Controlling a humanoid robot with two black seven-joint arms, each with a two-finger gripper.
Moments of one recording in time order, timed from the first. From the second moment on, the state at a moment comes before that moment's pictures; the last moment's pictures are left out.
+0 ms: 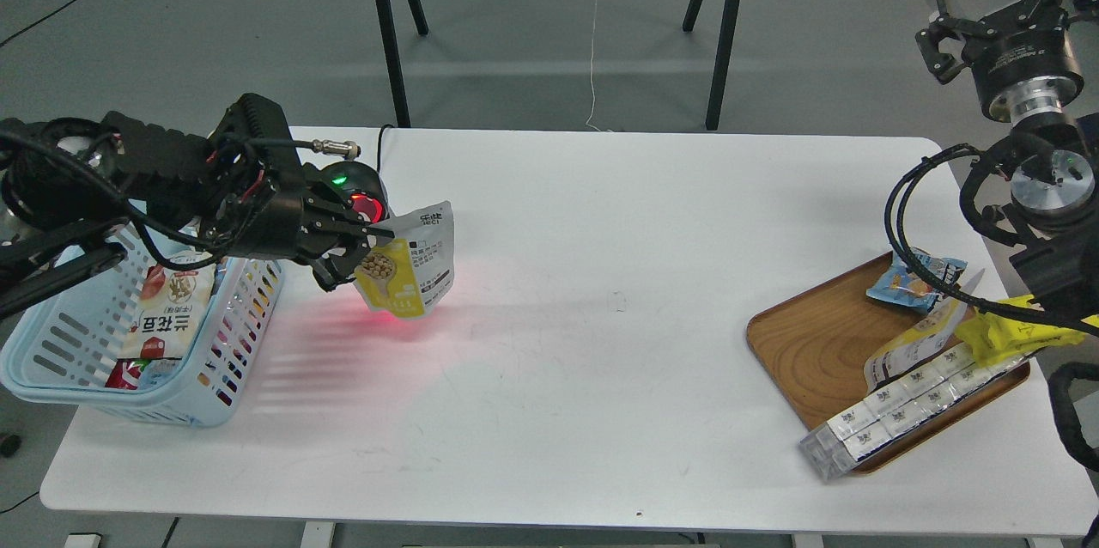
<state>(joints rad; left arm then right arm) -1.09 0.85 -0.18 -1.41 2.18 -0.36 -0.49 0.94 -0.33 0.74 0.29 0.31 0.49 0.30</state>
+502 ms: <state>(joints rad) -1.08 0.85 -0.18 -1.41 2.18 -0.36 -0.49 0.95 -0.33 0.74 0.29 0.31 0.49 0.31</state>
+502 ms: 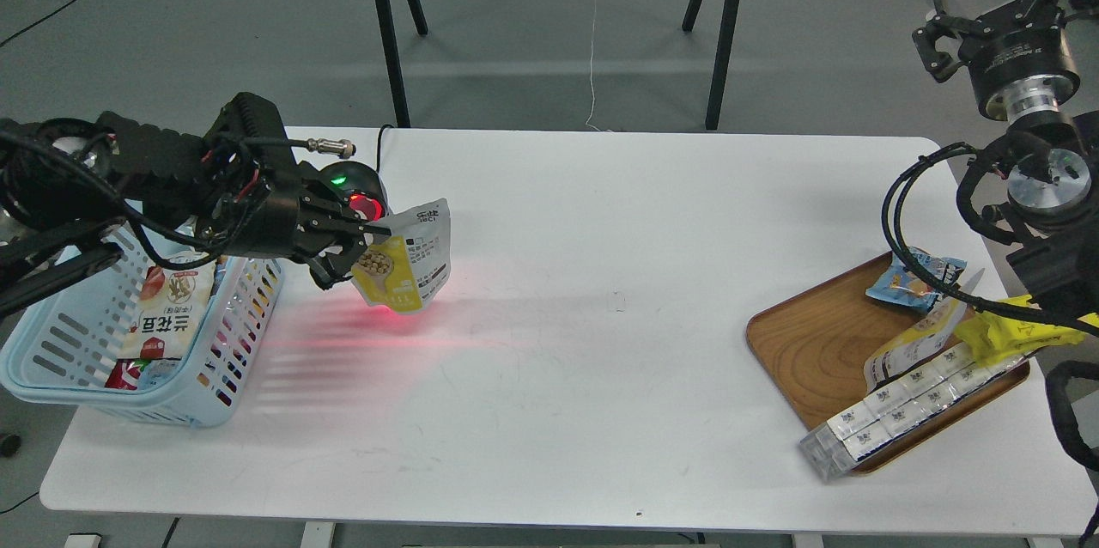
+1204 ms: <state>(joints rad) -1.08 0.81 -0.18 -1.40 2.18 -0.34 -0.49 0.95 -0.33 0.74 0.29 0.31 0.49 0.31</state>
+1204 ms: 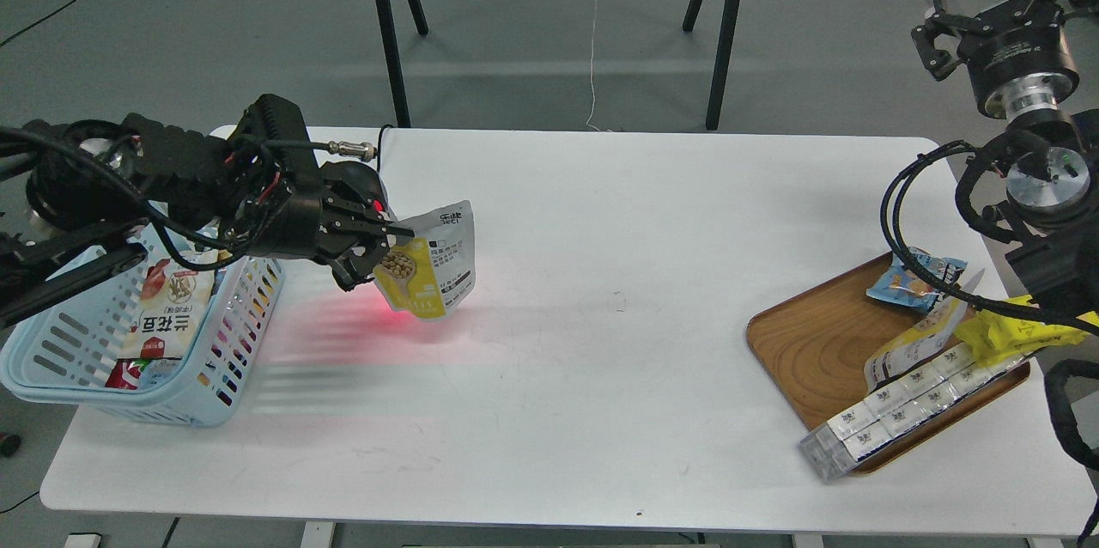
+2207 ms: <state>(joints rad) -1.09 0.94 -0.22 -1.47 2.18 -0.30 -0.49 0.94 -0.33 0.74 0.30 0.31 0.49 0.31</state>
